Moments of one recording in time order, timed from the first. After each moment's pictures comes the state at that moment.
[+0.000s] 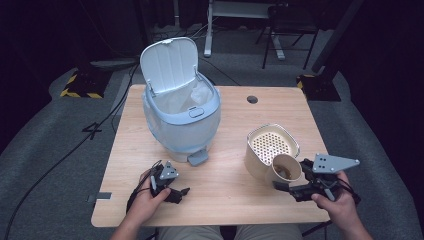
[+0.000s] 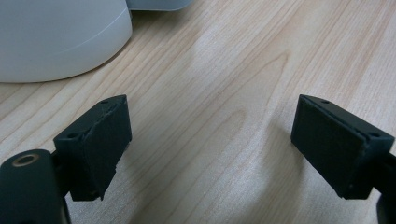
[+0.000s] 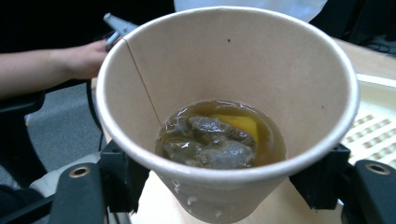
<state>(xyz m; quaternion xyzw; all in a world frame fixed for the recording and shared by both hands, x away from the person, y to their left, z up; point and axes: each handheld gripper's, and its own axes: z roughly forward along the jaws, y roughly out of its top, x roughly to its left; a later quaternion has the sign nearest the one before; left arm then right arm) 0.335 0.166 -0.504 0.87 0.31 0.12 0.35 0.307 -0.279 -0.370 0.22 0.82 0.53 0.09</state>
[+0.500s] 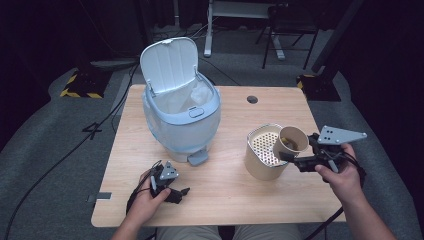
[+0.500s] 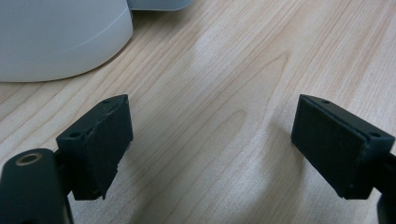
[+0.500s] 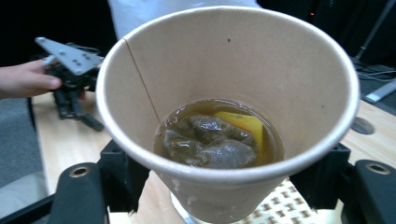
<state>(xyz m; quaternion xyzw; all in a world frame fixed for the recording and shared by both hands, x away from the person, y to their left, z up) 0.334 0.166 -0.504 0.87 0.32 0.12 0.35 0.358 -0.291 -0.335 0.23 0.81 0.51 0.15</state>
